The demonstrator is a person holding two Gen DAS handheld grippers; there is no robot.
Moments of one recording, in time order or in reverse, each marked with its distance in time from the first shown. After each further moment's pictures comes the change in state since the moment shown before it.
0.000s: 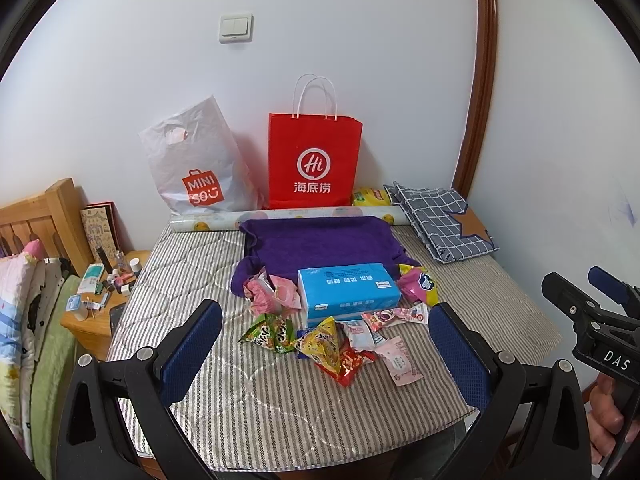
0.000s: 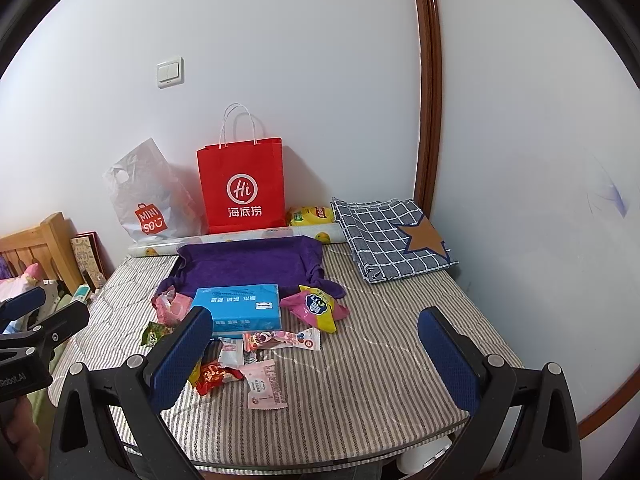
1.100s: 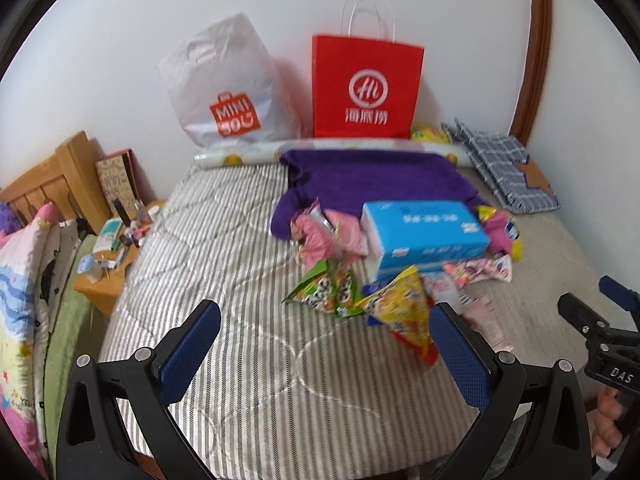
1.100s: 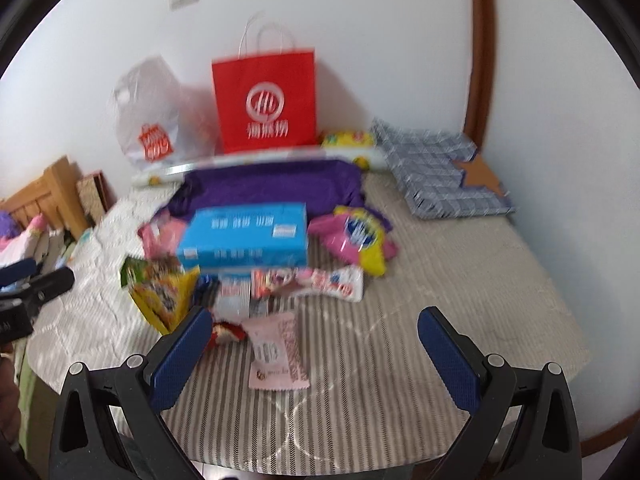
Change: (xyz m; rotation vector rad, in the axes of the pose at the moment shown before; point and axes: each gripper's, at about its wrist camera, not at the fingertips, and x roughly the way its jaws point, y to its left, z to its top) left arm 0.099 0.057 -0.046 -0.019 0.202 0.119; right arm 0.123 0.022 -0.066 -0.057 0.232 0.102
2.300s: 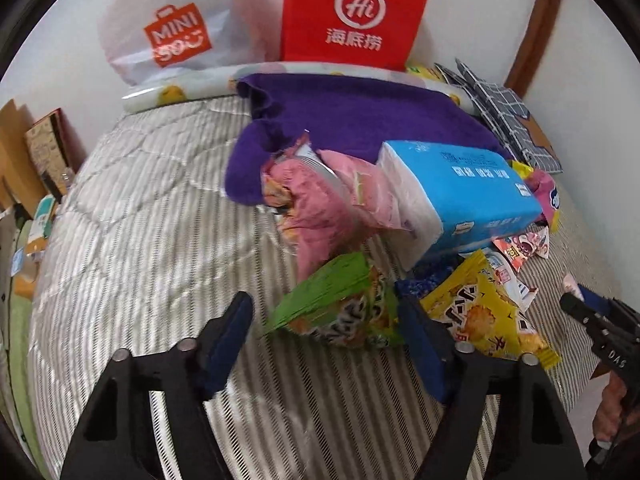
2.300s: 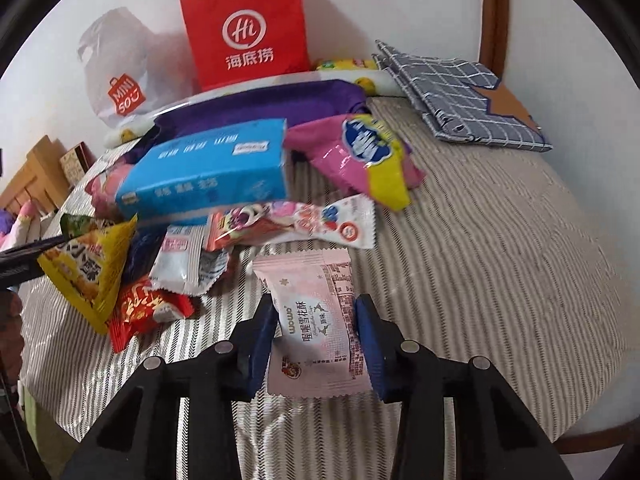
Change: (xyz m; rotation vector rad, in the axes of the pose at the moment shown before) left arm 0.132 0.024 0.009 0.036 0.193 -0.186; right arm 0.083 -0.023 -0.025 0.050 0.142 0.027
